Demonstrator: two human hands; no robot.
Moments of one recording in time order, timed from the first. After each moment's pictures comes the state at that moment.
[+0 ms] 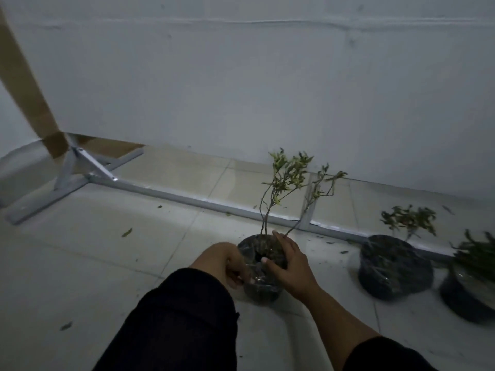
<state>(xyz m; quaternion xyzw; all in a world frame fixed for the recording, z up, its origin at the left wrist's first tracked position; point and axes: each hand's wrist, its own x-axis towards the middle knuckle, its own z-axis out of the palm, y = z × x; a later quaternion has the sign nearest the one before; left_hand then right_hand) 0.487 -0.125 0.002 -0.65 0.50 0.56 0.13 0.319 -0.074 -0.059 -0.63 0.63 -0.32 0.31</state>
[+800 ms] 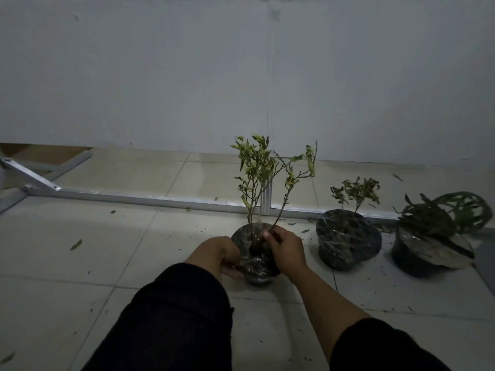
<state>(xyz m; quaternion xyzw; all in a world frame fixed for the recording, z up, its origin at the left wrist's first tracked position) 0.393 -0.133 -0.033 -0.63 0.52 0.57 0.07 0.247 -0.071 -0.052 -0.48 0.69 -0.42 0.33</state>
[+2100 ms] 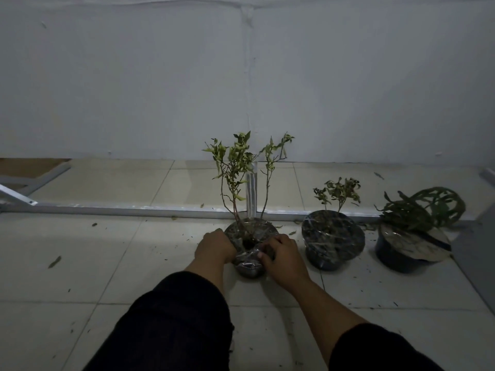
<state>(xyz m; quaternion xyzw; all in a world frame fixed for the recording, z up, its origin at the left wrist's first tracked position) 0.368 -0.134 -0.026 -0.69 0.67 0.28 0.02 0.217 -0.057 -0.076 -0.60 0.73 -0.28 0.17</state>
